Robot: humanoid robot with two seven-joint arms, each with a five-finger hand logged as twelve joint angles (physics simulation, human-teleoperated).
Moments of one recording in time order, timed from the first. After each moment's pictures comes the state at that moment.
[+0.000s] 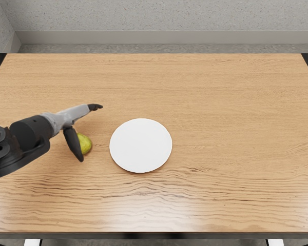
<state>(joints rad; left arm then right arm) -0.92 0.76 -0.24 -1.75 1.12 0.11 0.61 -0.04 0.00 -0.01 0.12 -0.07 0.20 -0.34</state>
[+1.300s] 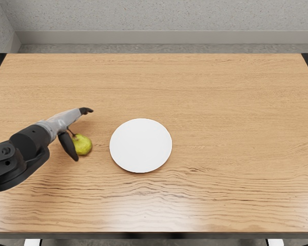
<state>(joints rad) -0.86 0.74 -0.20 -1.68 1.23 0.23 0.61 -0.03 0.00 -0.01 0.12 -0.07 0.20 -0.34</state>
